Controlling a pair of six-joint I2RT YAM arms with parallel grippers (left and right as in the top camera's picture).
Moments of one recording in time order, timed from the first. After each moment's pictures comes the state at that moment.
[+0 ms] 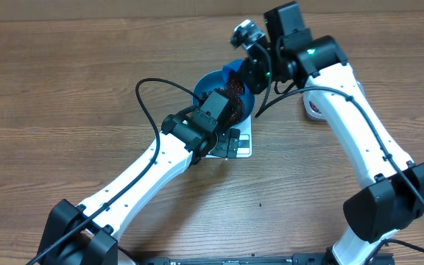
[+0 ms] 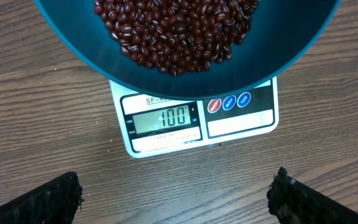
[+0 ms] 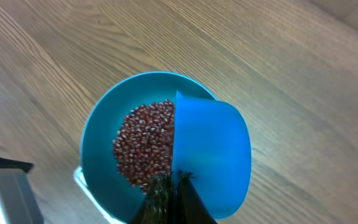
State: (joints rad) left arm -0.65 1.61 1.23 -0.82 -0.10 -0.46; right arm 0.39 1.86 1.83 -0.96 -0.26 -0.30
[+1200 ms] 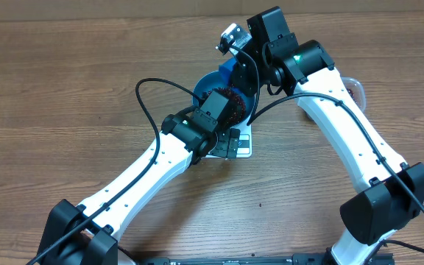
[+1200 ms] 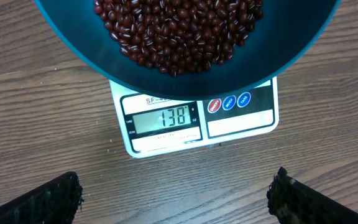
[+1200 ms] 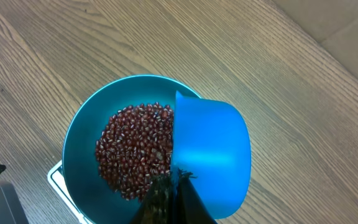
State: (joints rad) left arm -0.65 1.61 1.23 -0.82 -0.10 -0.46; right arm 0.44 1.86 1.83 -0.93 -0.15 -0.35
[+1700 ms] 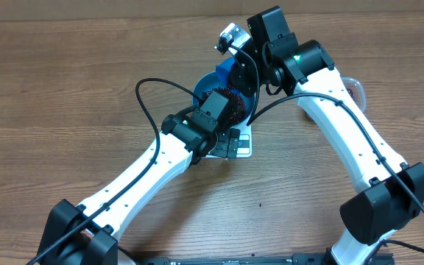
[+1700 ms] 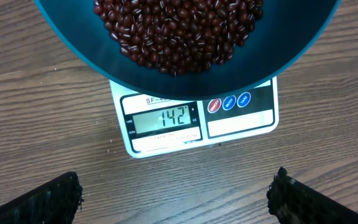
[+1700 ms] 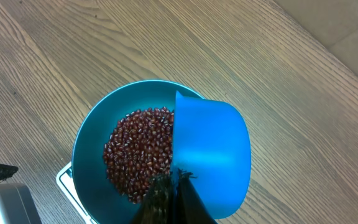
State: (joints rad) left arm -0.65 1.61 1.23 -0.82 -0.10 -0.46; right arm 0.44 1.86 1.83 -0.93 -0.18 -0.35
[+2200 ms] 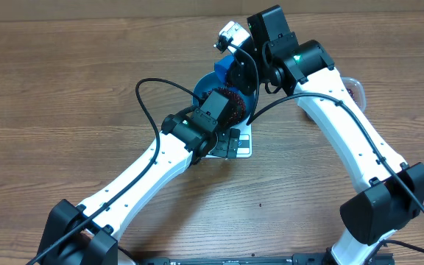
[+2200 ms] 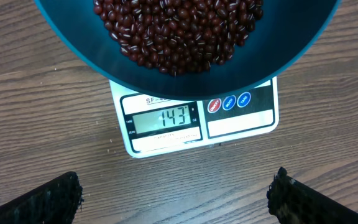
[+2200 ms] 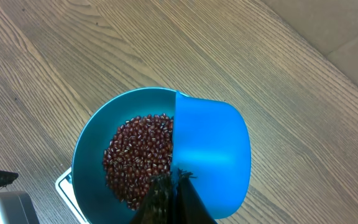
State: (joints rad) left arm -0.65 1.61 1.23 -0.82 -0.10 -0.46; right arm 0.44 1.86 1.83 -0.90 -0.19 -0.35
